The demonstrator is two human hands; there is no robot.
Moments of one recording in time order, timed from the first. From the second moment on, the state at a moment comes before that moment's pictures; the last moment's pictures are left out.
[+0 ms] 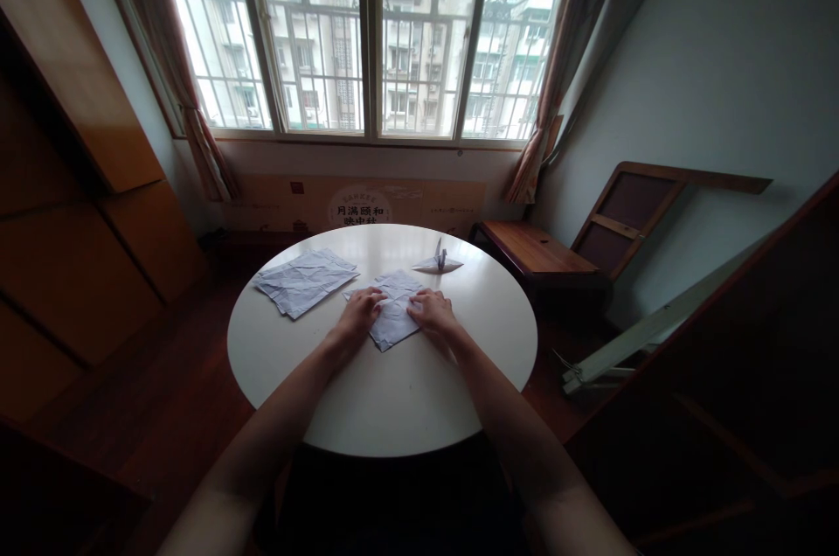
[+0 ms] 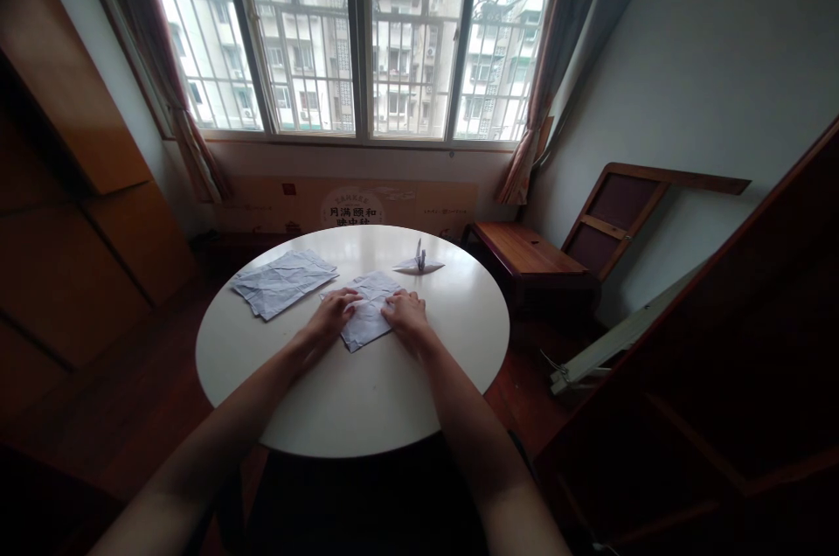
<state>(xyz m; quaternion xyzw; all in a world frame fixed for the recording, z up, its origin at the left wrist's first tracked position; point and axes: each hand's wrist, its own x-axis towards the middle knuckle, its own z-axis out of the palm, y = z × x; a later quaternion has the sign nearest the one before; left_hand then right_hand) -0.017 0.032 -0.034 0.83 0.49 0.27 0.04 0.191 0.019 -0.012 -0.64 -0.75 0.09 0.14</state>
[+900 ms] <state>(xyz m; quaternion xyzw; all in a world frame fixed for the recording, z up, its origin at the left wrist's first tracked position) -0.015 0.029 -0.032 0.82 0.51 0.25 0.06 0.193 0.021 -0.010 -0.64 -0.75 0.11 0.13</state>
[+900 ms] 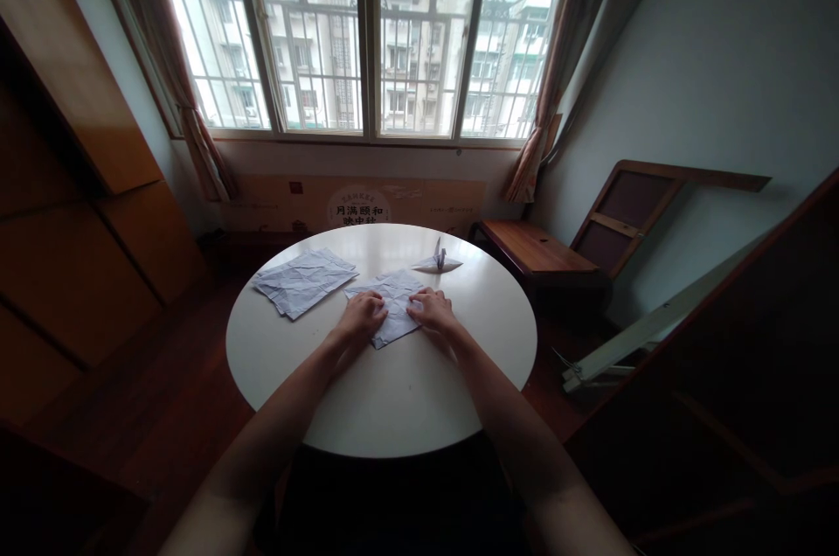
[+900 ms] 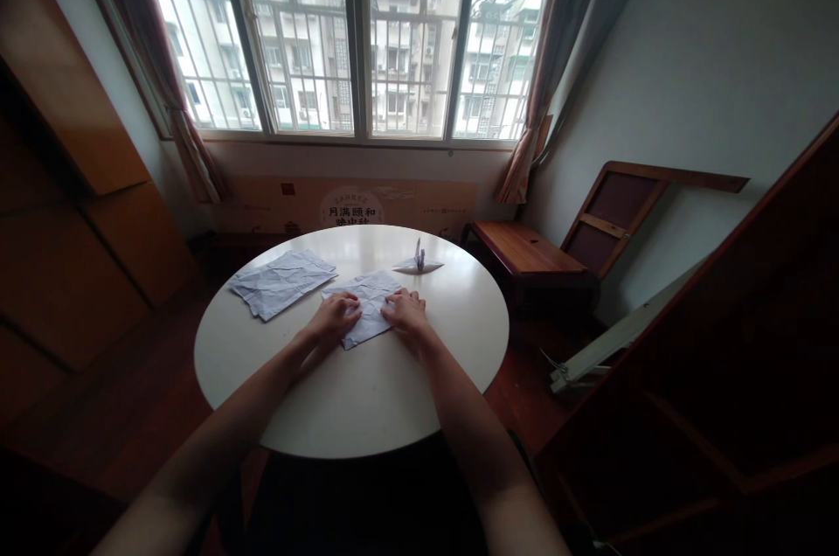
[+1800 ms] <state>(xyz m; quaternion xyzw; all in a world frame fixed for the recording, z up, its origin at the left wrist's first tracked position) -0.015 0.026 -0.027 0.83 0.50 0.24 0.08 0.193 0.020 -0.010 -0.64 -0.75 0.11 0.12</state>
